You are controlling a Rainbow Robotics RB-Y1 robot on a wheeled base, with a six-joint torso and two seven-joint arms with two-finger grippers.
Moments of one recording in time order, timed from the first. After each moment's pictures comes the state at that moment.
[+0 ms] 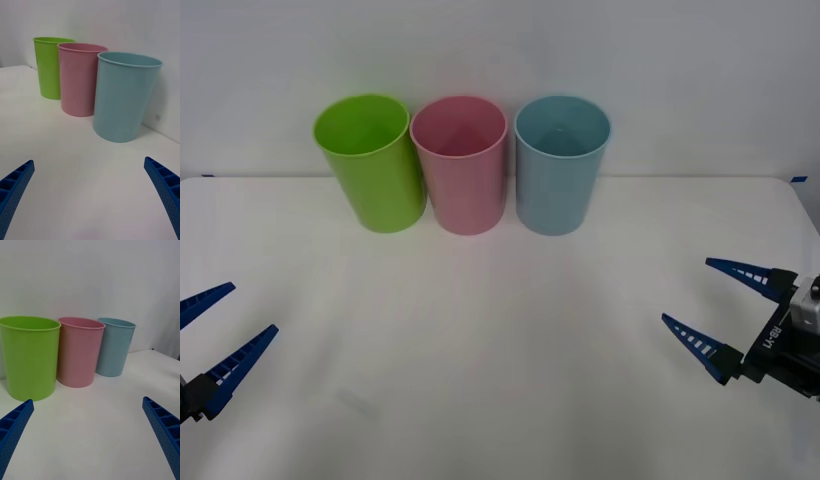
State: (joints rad) right arm 0.23 -0.44 -0.35 -1.72 1.24 -1.10 0.08; left arm 0.35 0.40 0.52 -1.66 -0.96 -1.22 0.00
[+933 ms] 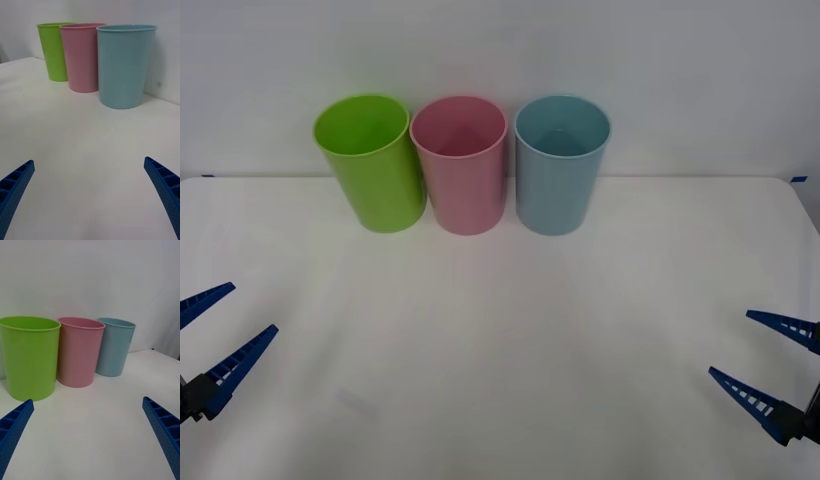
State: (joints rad) right arm 0.28 -0.44 -0.49 -1.55 1.21 -1.32 0.13; left arm 0.35 0.40 0.52 -1.66 -0.96 -1.22 0.00
